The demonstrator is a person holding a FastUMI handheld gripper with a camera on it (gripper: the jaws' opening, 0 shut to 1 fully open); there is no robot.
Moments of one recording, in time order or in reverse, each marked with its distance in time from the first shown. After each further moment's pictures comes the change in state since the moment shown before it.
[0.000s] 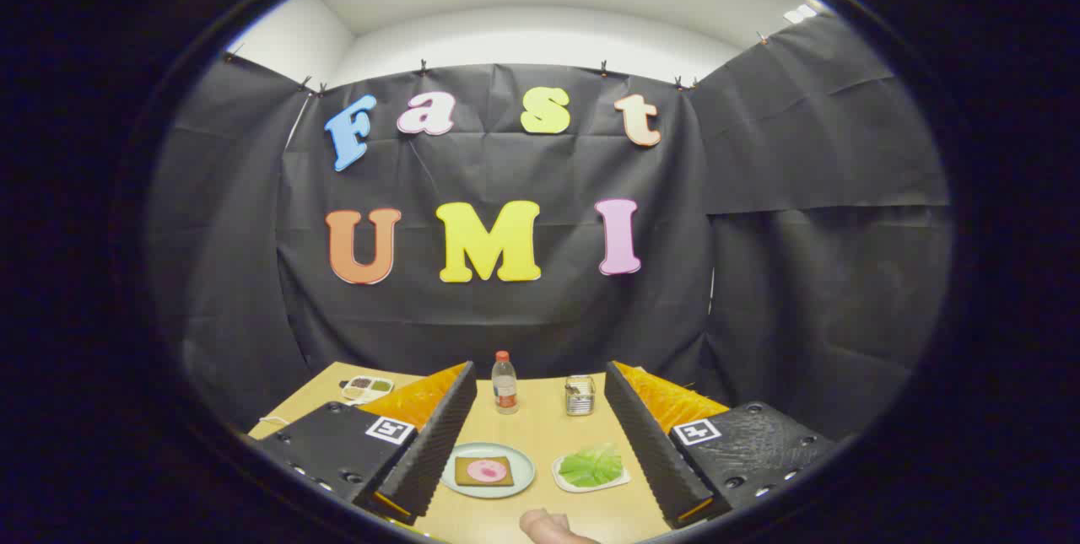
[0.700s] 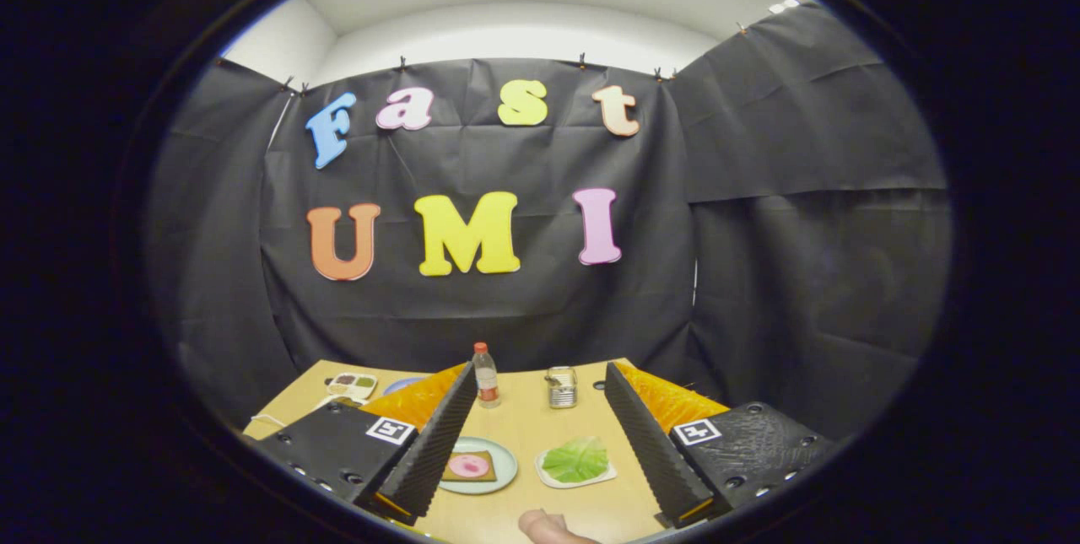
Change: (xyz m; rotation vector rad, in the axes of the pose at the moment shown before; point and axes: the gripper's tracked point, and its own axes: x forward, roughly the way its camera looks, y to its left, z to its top) arm 0.012 -0.043 -0.032 0.018 0.034 -0.035
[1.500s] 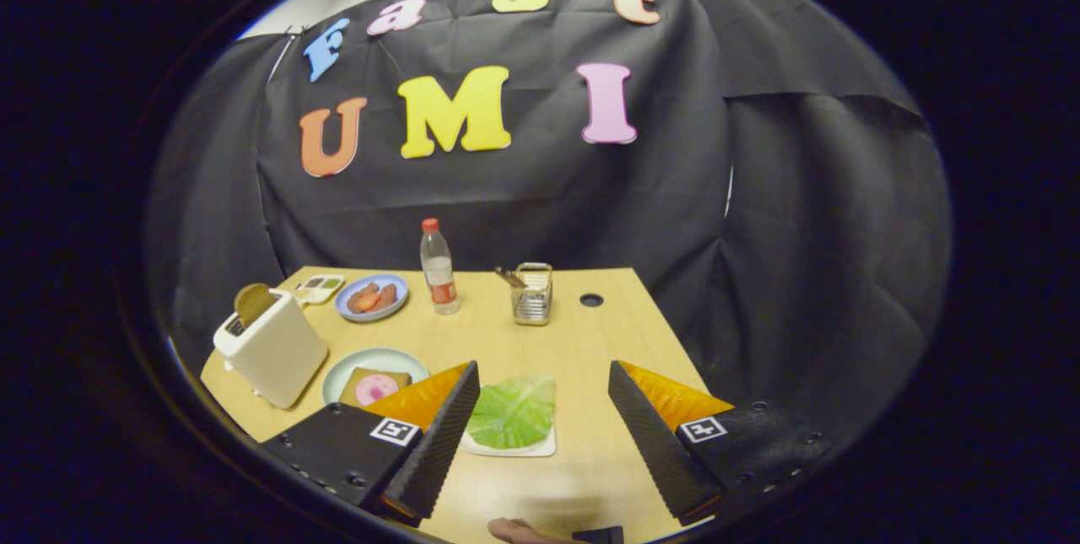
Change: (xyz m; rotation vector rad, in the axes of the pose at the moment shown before) arm 0.142 -0.116 -0.169 -0.074 0.366 0.134
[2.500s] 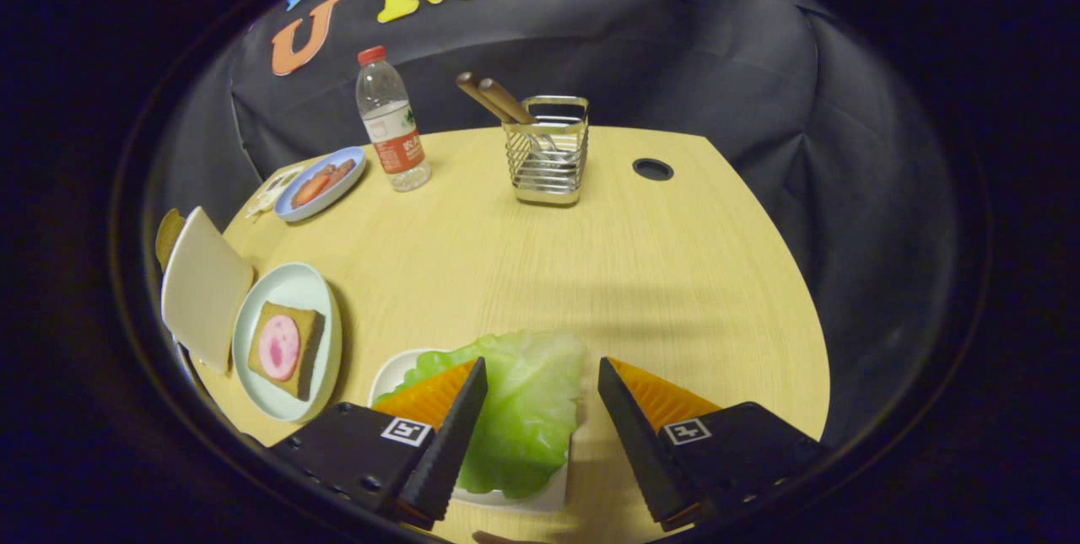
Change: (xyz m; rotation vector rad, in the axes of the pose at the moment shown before) arm 0.199 0.012 -0.101 -0.039 0.433 0.071
